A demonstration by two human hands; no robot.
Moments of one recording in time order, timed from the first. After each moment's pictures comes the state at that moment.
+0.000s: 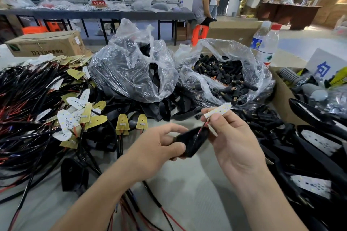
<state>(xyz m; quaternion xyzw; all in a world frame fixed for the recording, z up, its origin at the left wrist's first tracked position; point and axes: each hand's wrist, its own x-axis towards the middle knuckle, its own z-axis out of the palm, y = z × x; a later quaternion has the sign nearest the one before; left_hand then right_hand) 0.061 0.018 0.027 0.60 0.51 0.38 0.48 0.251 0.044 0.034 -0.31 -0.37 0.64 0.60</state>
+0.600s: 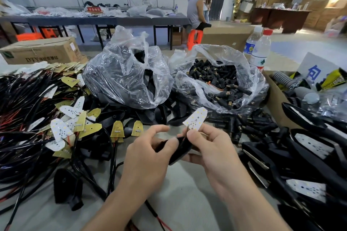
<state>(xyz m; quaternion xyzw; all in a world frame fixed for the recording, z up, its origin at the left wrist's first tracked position) 0.078 0.007 0.015 0.56 0.64 0.47 0.23 0.232 0.032 0.030 -0.40 -0.45 0.62 0.50</state>
